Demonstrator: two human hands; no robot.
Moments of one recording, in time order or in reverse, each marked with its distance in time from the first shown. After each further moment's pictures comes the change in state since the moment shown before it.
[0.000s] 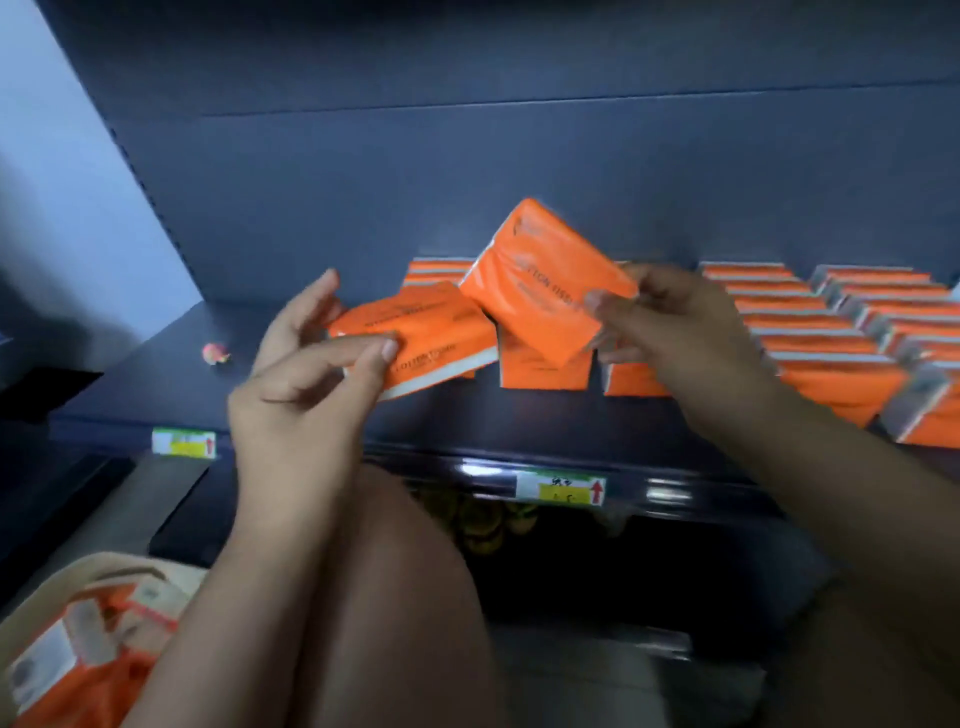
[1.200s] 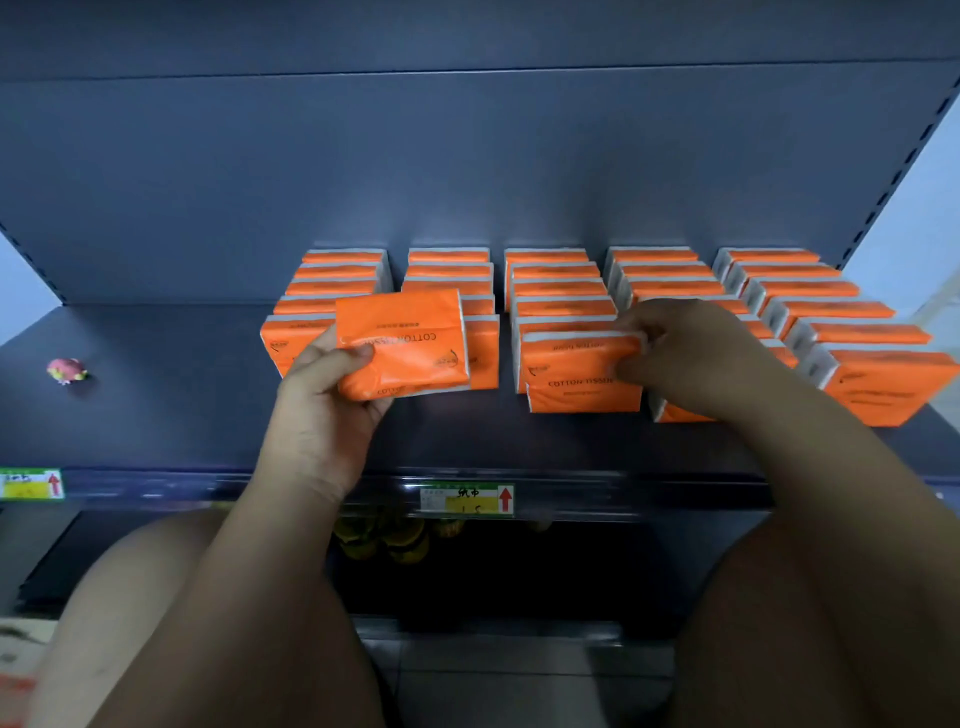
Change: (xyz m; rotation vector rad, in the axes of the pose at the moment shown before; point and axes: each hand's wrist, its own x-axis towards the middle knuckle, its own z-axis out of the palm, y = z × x) left_hand 0.028 -0.061 0.123 -0.749 -0.175 -0.679; right_hand 0.013 0.034 -0.119 -0.880 -0.023 0.195
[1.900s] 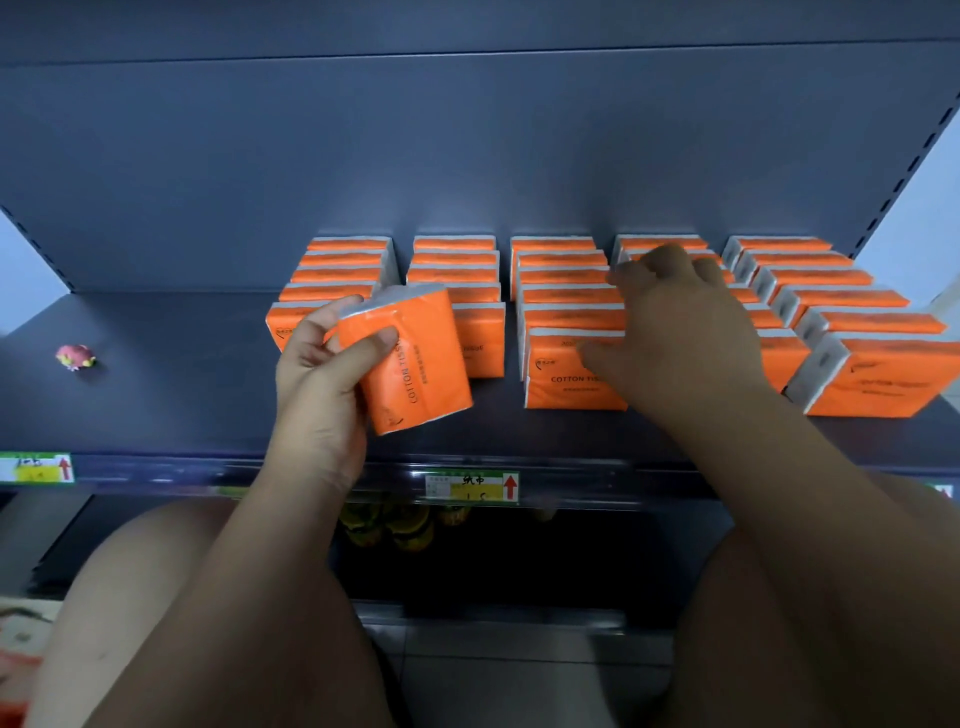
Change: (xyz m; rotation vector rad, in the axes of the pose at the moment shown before) left_hand -0.011 0.001 0.008 0.141 0.094 0.167; right_hand -0.013 -0.033 0.018 -0.424 0.261 -0.124
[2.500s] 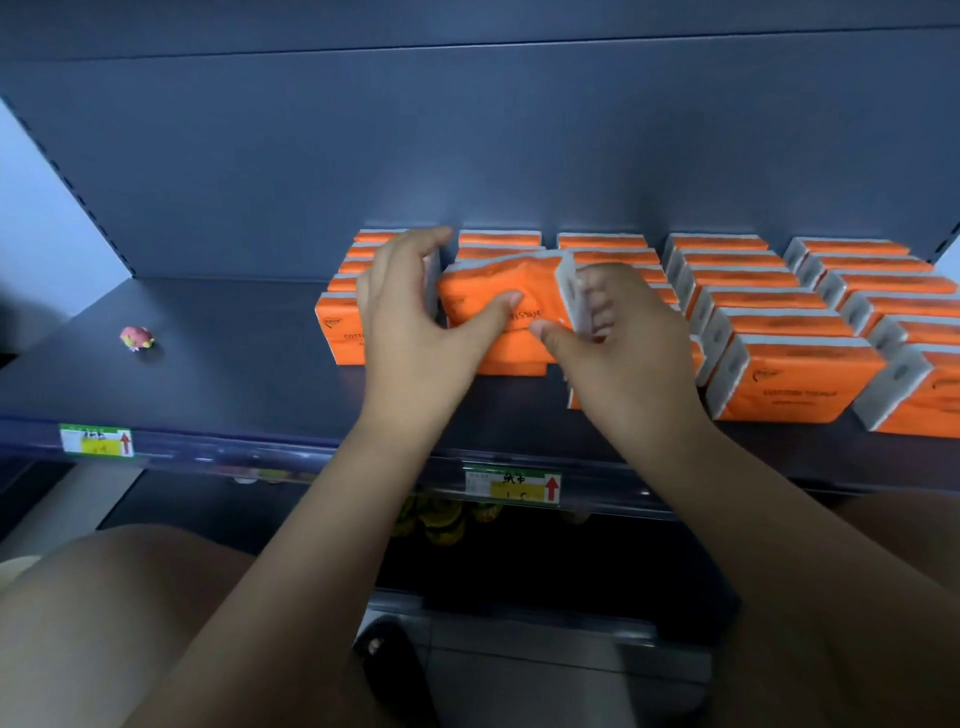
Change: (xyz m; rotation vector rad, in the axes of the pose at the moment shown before) left_hand 0.010 0.005 0.033 0.820 -0.013 0.686; right_hand -0.010 -0.066 0.037 0.884 0.188 0.051
